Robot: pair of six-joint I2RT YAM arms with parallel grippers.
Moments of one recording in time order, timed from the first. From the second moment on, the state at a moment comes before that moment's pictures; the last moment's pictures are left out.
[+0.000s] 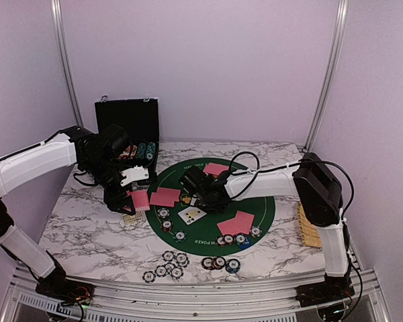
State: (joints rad) left arm -0.61 1.51 1.32 -1.11 0.22 0.66; right arm 0.97 2.17 1.57 -0.49 0.68 -0.20
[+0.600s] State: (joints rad) left arm -0.61 1.51 1.32 -1.11 0.22 0.66; right arm 0.95 2.09 1.55 -0.48 0.48 -0.07
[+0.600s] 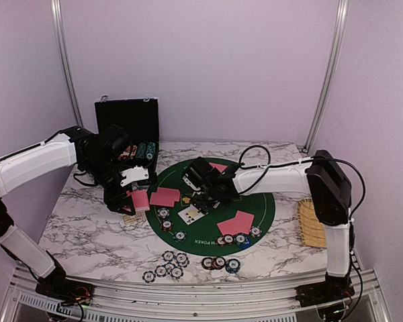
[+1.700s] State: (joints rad) left arm -0.61 1.51 1.32 -1.11 0.24 0.64; right arm 0.89 1.96 1.25 0.29 -0.65 0.96
